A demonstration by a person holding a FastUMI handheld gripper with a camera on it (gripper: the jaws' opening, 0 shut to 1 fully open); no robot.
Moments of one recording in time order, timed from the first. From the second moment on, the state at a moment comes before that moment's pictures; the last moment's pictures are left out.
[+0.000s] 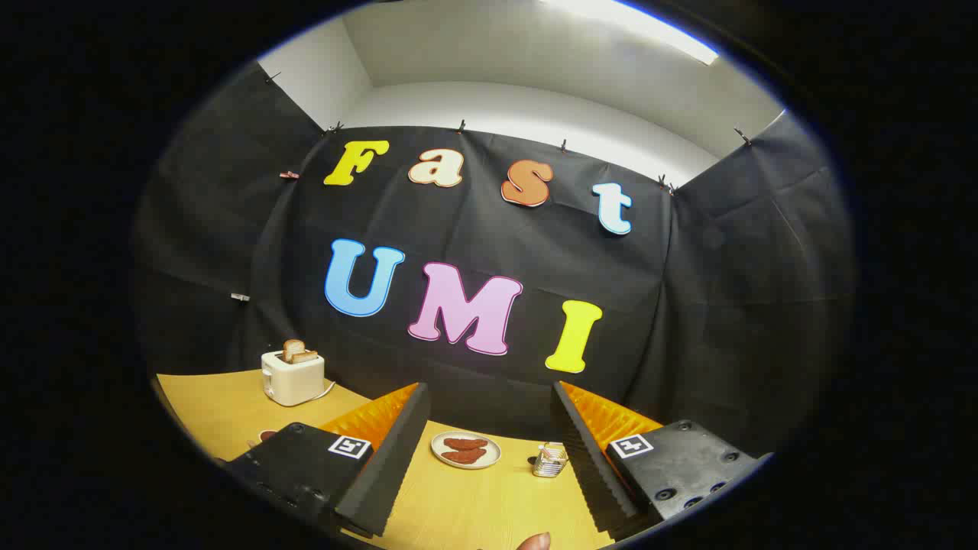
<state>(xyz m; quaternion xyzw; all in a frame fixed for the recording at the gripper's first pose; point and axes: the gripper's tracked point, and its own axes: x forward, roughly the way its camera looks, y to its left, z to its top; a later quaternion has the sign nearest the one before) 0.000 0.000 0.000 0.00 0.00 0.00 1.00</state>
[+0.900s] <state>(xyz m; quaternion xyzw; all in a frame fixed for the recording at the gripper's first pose) -0.006 0.014 0.002 0.00 0.00 0.02 1.00</state>
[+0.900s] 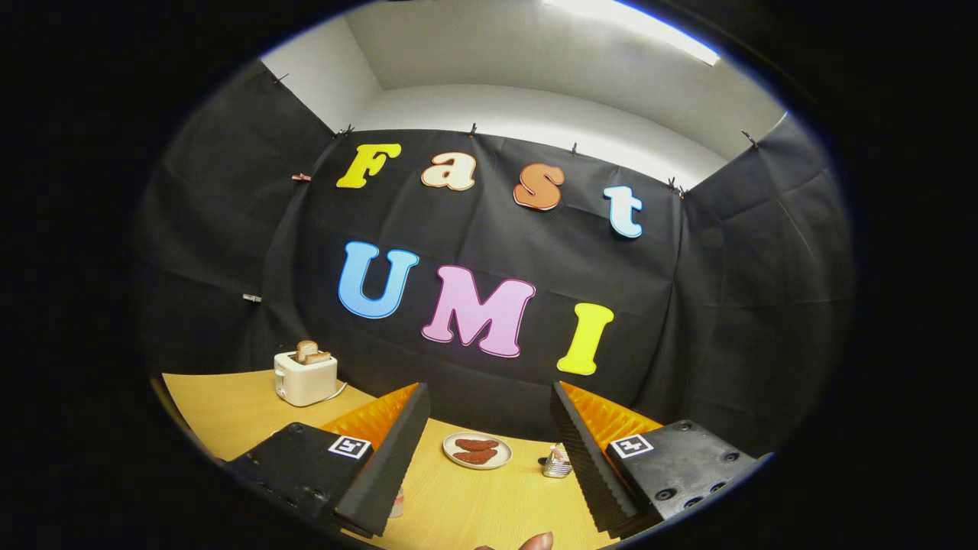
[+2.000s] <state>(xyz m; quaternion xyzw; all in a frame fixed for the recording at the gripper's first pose) 0.003 0.162 -0.253 0.09 0.07 0.11 0.99</state>
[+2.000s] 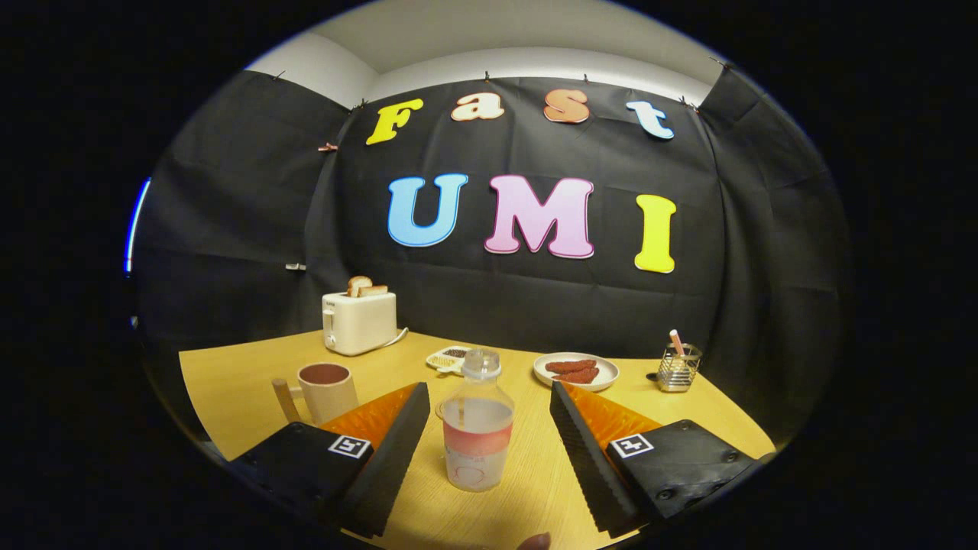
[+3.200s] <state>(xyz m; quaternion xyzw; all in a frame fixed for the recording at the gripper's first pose) 0.049 0.179 -0.268 -0.04 0.11 0.06 0.99</state>
